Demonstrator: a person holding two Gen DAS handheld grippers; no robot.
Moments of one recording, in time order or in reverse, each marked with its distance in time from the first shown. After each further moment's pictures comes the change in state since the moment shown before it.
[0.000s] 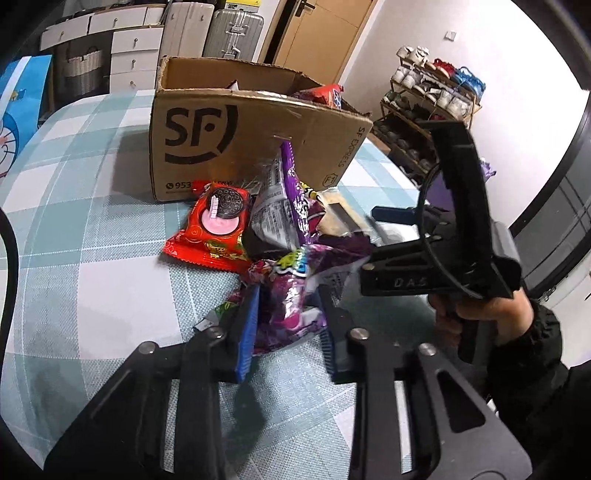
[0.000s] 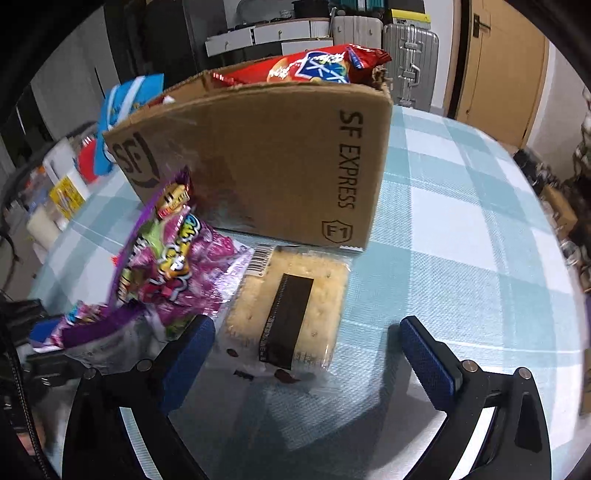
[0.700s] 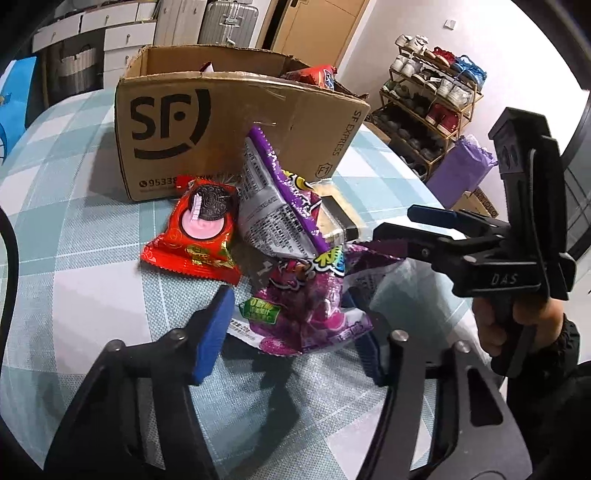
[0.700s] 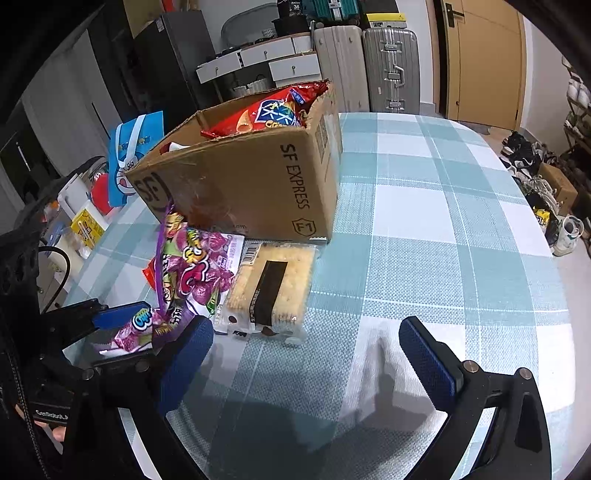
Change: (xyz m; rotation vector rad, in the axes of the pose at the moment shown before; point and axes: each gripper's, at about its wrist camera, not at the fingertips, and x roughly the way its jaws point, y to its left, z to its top) left arm 0.026 -0.008 0.009 0.011 0.035 -0.024; right arm -0.047 -0.033 -0.019 0.126 -0.059 0.095
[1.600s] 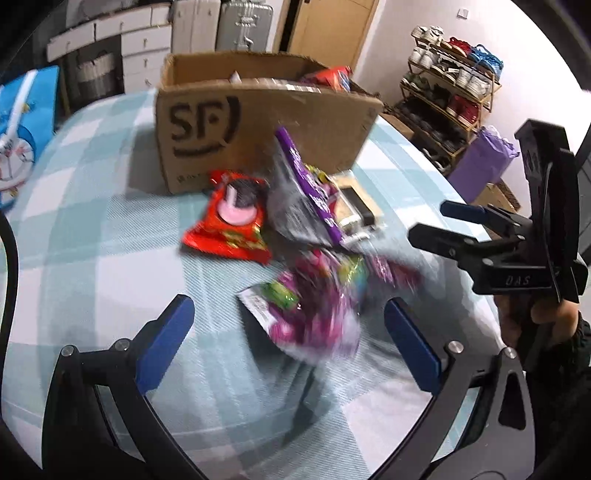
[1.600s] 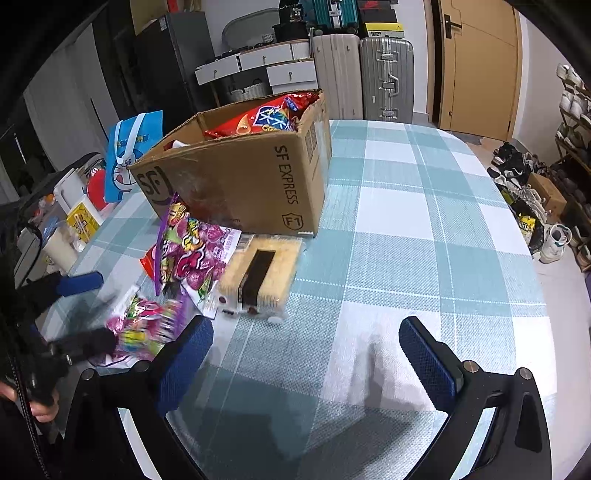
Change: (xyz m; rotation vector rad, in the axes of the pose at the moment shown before) left arm -0.027 0.000 -0.014 0.007 0.032 0.119; right arm -0.017 0.001 -0.015 -0.030 -0.022 -0.048
